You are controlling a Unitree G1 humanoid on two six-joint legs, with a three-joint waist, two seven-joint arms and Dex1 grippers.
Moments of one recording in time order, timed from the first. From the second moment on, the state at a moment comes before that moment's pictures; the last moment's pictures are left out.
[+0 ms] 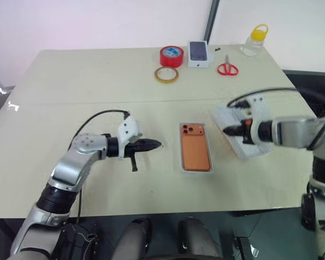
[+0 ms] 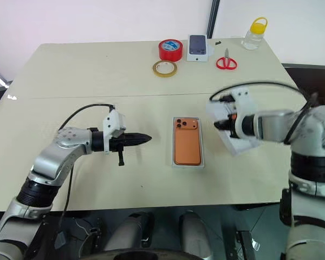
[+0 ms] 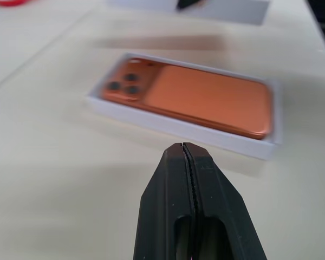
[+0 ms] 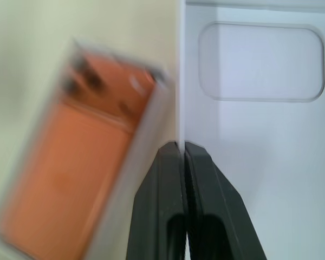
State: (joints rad) left arm -0.44 0.56 -0.09 -0.10 -0.35 0.45 -0.95; right arm -0.81 -0.65 -0.30 -0.05 1.23 1.60 -0.06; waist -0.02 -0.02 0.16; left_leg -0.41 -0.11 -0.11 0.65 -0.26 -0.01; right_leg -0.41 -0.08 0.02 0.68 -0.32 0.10
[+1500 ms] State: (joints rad) left arm -0.59 0.35 -0.30 -0.01 -0.29 0.51 -0.91; right arm -0.68 -0.91 0.04 -0.19 1.38 1.28 -0.21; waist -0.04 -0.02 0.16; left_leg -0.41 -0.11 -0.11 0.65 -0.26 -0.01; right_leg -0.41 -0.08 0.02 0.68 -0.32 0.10
